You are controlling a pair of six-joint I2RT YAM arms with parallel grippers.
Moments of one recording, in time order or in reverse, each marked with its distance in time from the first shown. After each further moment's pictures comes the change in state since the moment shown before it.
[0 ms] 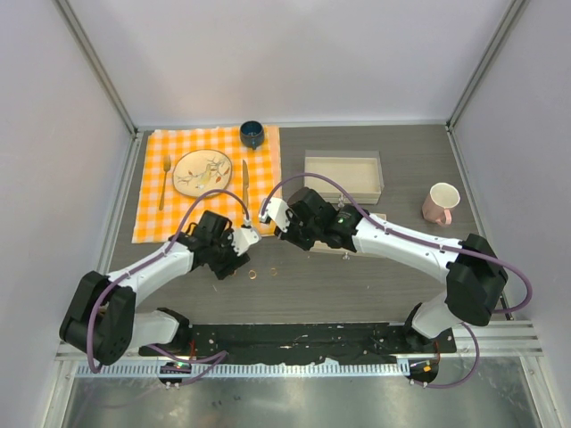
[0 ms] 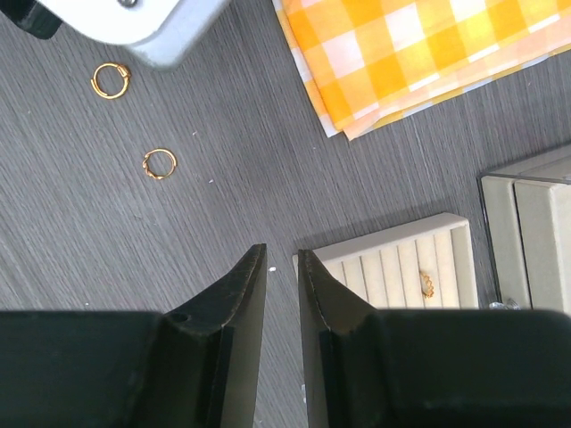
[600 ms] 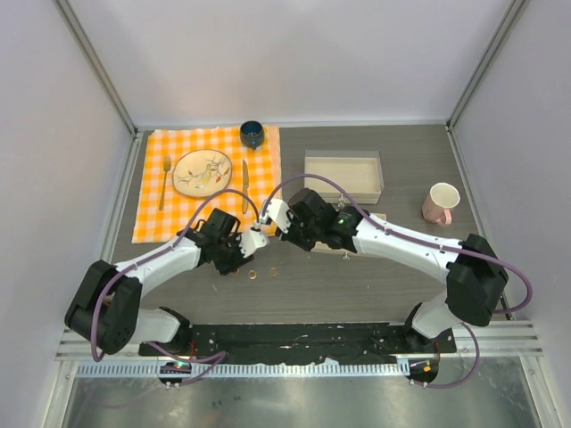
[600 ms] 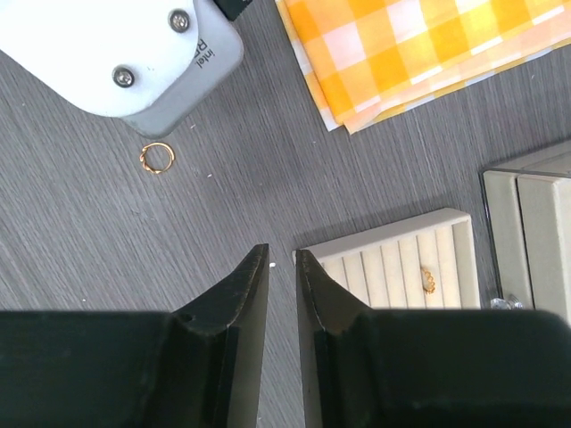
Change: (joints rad) left arm -0.059 0.067 0.046 -0.015 0.012 0.063; right arm -0.001 -0.001 -0.008 0.000 0.004 -0.003
